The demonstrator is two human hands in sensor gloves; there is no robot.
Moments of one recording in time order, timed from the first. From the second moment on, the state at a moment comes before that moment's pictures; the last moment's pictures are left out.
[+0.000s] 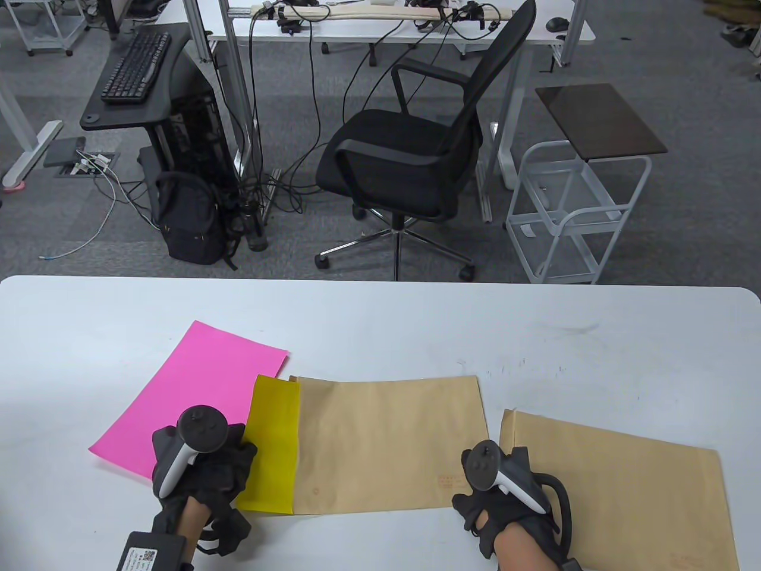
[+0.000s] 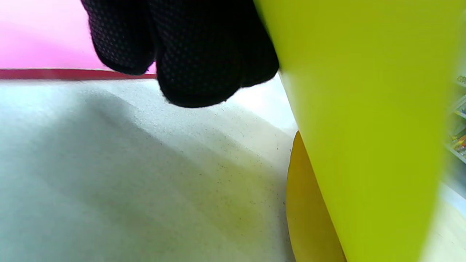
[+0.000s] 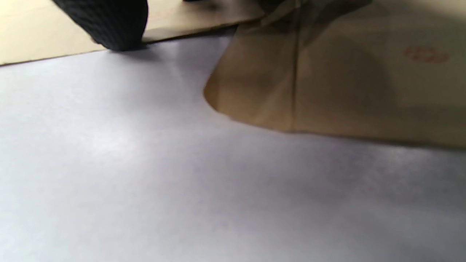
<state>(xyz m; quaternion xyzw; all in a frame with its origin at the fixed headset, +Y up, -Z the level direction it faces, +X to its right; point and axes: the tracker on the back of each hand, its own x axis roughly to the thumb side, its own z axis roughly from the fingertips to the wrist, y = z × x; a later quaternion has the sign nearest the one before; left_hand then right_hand) -0.281 -0.751 -0.349 -0.13 0.08 0.26 0.95 0.165 -0.780 -0.319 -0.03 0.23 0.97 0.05</state>
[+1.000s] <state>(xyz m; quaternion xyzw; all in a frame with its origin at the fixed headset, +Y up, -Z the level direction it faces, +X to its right) -0.239 -0.761 -0.348 -0.10 0.10 0.10 0.98 0.165 -0.781 -0.319 -0.02 0.23 0.97 0.05</state>
